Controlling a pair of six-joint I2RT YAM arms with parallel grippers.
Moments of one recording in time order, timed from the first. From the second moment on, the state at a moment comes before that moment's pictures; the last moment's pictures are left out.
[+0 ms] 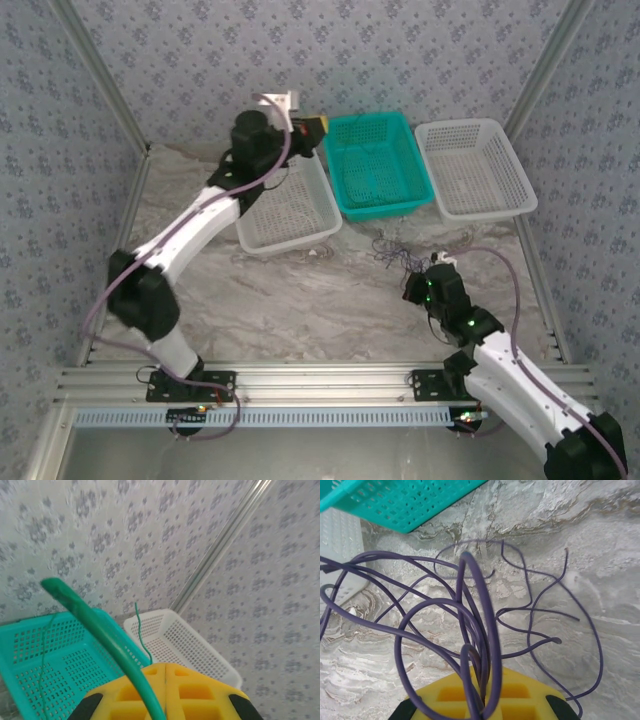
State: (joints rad) left arm -0.54 1.75 1.57 0.16 0.27 -0.51; right arm 0.47 0.61 0.31 -0.35 0.16 0.70
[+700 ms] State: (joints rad) left arm -0.54 1.60 1.40 0.14 0.23 -0.33; right arm 0.47 0.50 0.31 -0.47 0.15 0.70
